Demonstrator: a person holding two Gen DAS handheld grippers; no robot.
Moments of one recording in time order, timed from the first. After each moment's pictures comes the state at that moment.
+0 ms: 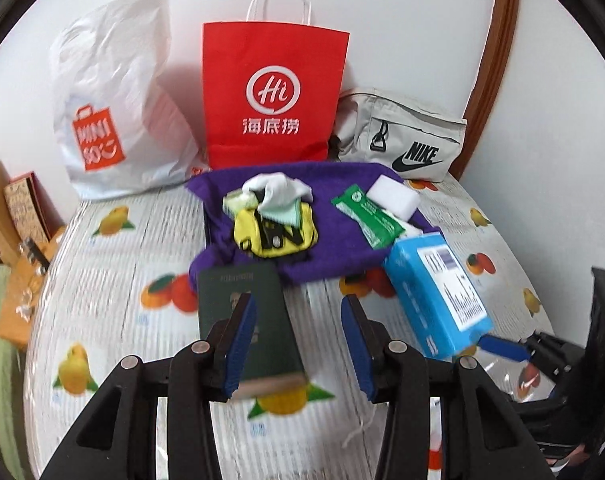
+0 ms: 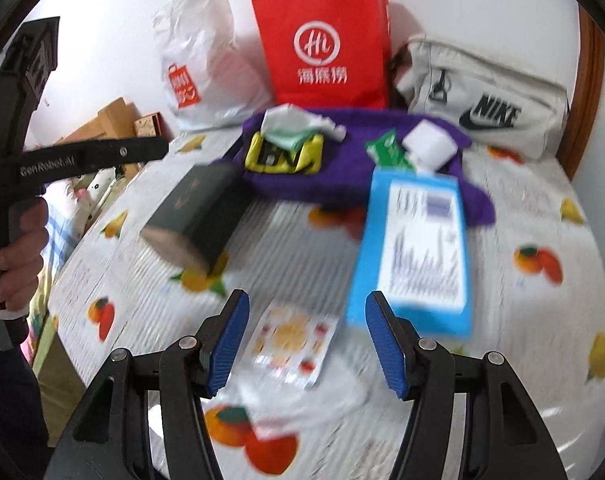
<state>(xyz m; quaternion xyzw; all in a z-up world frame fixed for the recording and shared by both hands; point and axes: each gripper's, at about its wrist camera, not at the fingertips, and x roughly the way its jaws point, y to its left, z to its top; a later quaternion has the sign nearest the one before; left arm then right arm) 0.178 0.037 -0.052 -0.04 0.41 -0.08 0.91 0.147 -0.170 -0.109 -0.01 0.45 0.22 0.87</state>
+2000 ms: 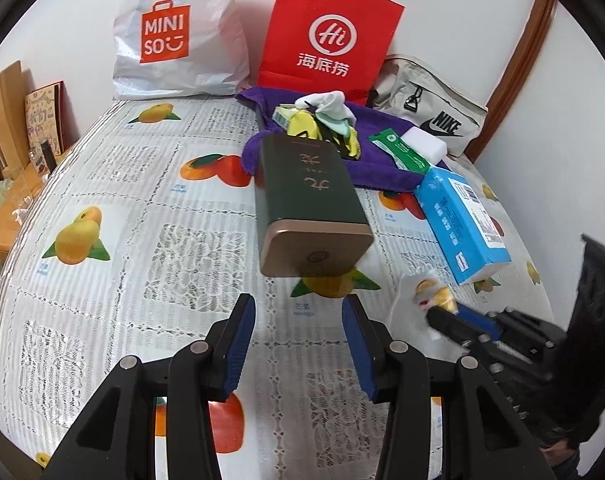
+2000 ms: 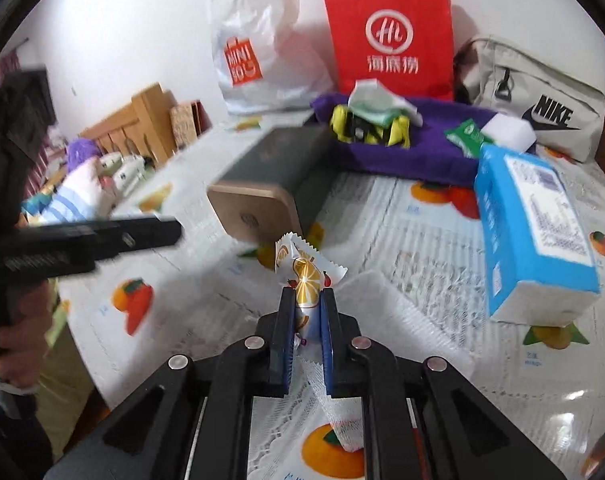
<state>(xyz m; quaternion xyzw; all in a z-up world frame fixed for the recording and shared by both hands) 0.103 0.093 -0.123 -0.10 0.45 -0.06 0.89 0.108 -0.092 -0.143 0.00 0.41 0.26 0.87</state>
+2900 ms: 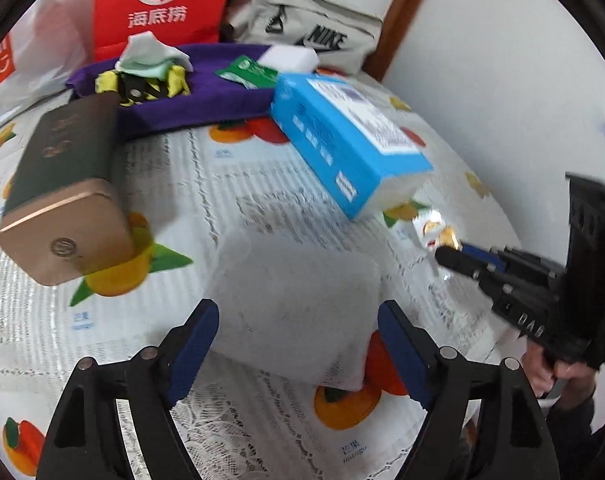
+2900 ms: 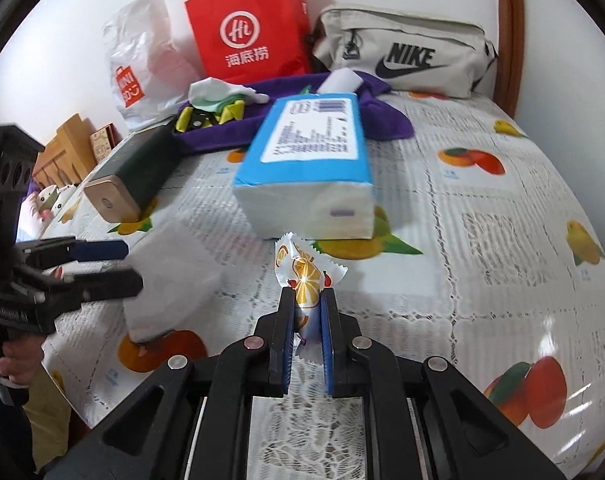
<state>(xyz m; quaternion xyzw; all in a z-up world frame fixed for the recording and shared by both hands) 0.123 -0.037 -0.168 -0.02 0.49 -0.22 0.84 0.097 -0.240 -0.170 0.03 0.44 0.13 0.89</state>
